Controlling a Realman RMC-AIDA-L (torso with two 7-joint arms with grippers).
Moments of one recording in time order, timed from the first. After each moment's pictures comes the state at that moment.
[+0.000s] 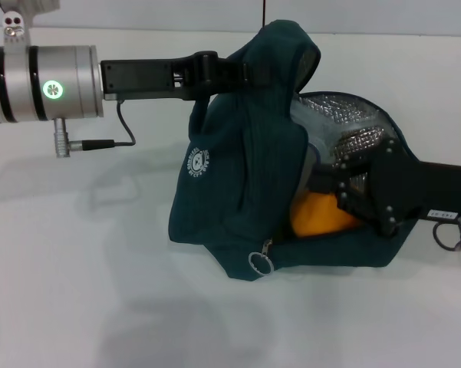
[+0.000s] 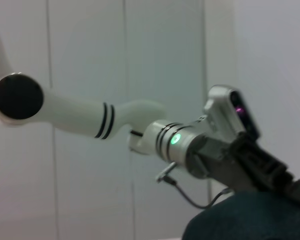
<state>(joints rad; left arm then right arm) -0.65 -2.08 0.80 0.74 1.80 1.61 -2.25 0.60 2.02 -1.06 -0.37 -1.50 -1.69 0.92</state>
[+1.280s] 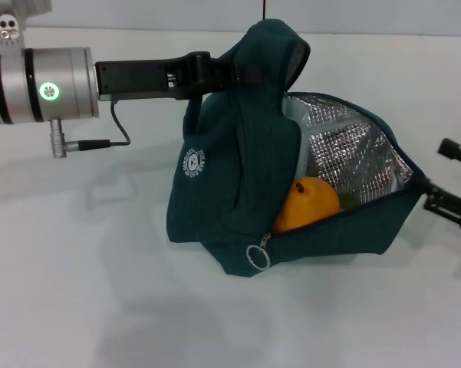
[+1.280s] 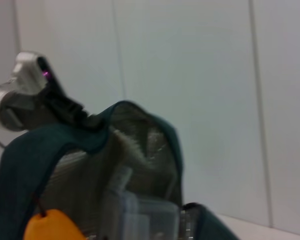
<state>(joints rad) -0.64 -2.08 0.80 0.73 1.80 1.59 -2.24 0.30 2.01 -1.06 -0.41 -1.25 -1.45 0.83</state>
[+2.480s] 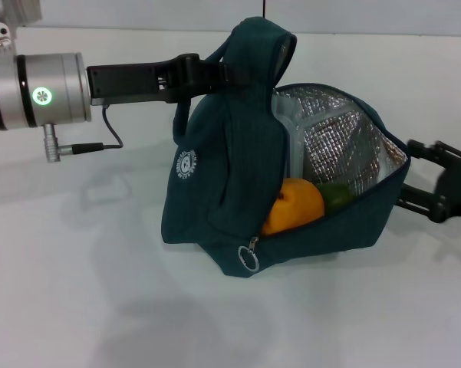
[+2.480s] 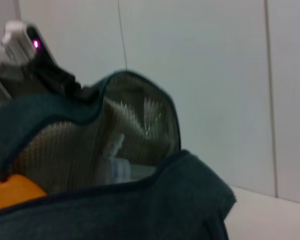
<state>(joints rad) -0.63 -2.07 0.79 0.71 1.80 1.57 -2.23 0.43 2.02 -0.96 -0.34 -1.43 -1.34 0.86</state>
